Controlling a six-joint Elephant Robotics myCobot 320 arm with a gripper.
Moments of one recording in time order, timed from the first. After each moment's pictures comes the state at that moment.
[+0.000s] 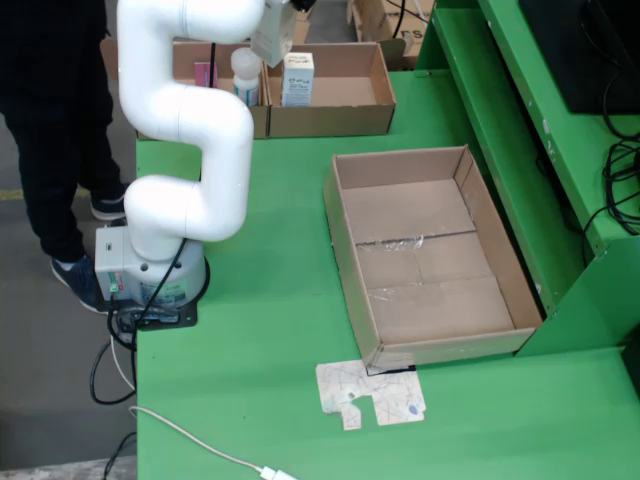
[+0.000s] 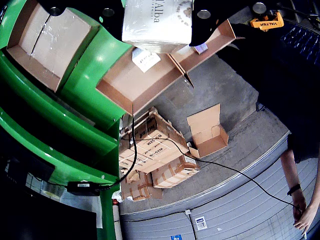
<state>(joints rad) 1.28 -0.33 -0.02 -0.46 1.42 0.47</state>
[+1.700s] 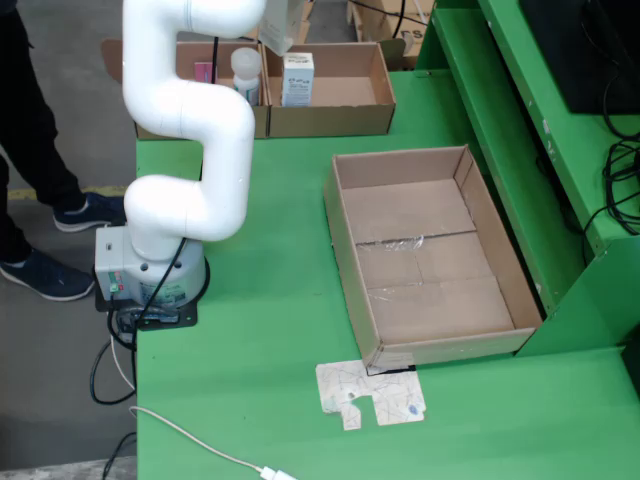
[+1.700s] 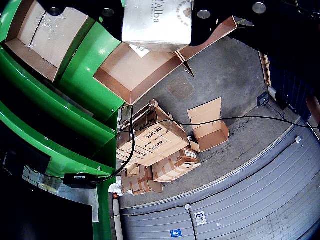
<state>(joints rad) 1.29 -0.42 -0.02 -0.32 1.38 0.45</state>
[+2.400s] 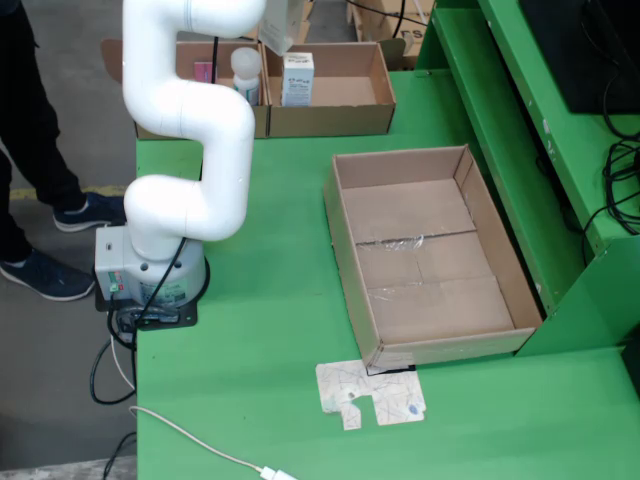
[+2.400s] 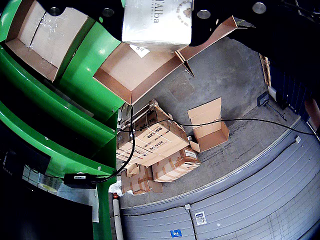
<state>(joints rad) 1.29 -0.42 -0.02 -0.32 1.38 0.45</state>
